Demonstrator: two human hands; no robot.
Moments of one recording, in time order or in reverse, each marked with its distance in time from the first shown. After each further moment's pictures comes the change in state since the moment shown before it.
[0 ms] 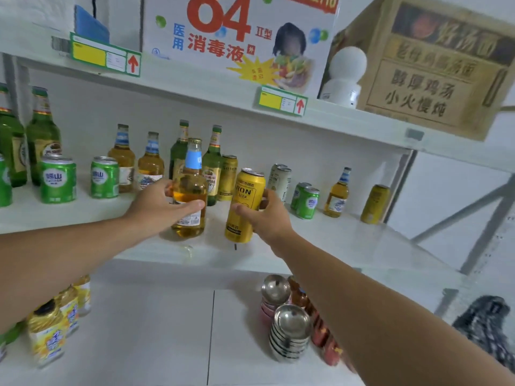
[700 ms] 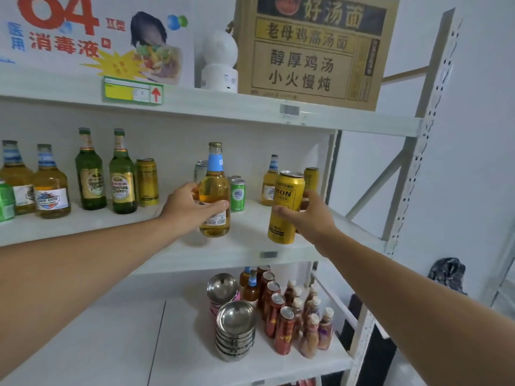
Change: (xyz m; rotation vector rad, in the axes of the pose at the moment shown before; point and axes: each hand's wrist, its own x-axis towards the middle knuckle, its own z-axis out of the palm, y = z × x) left_hand -0.017 0.152 0.244 -0.007 -0.139 0.073; right_hand -0.028 0.114 -0.296 -0.039 0.212 0.063
